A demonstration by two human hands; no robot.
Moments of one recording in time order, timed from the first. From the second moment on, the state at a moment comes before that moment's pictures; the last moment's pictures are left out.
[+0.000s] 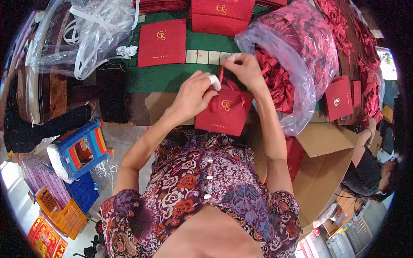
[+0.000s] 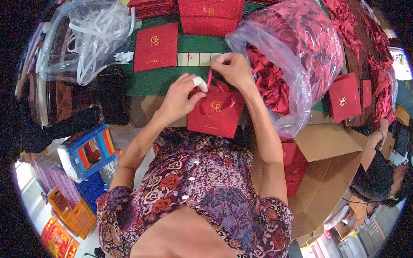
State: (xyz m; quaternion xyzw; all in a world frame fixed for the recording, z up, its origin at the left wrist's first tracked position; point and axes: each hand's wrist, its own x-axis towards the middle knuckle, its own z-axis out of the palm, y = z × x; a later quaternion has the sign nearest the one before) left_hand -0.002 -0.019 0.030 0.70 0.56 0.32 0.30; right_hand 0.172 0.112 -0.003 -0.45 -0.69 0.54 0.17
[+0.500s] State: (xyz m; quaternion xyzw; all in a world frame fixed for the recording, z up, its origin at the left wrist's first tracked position) left_hand 0.002 0.008 -0.014 0.60 0.70 0.33 0.18; right_hand 0.174 0.081 0.007 -0.43 -0.85 0.25 0.17
